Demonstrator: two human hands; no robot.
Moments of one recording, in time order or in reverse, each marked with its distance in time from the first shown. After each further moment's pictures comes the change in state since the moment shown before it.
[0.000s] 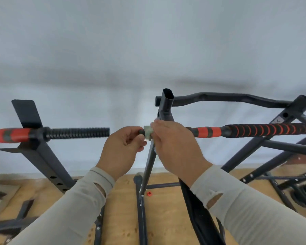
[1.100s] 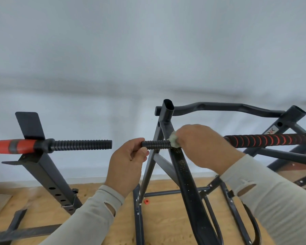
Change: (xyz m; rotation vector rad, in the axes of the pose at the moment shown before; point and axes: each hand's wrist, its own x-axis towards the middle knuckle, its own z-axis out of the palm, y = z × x) left_hand -0.004 -0.010 0.013 -0.054 0.077 0.025; right_hand 0.015 0.043 -0.055 -0.229 -0.425 -0.039
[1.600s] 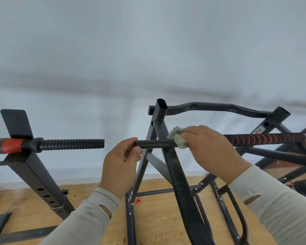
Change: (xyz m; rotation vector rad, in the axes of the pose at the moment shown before) left_hand -0.005 -0.001 0.007 -0.073 0.045 0.016; right_hand -0.023 0.036 0.030 -0.065 0.185 0.033
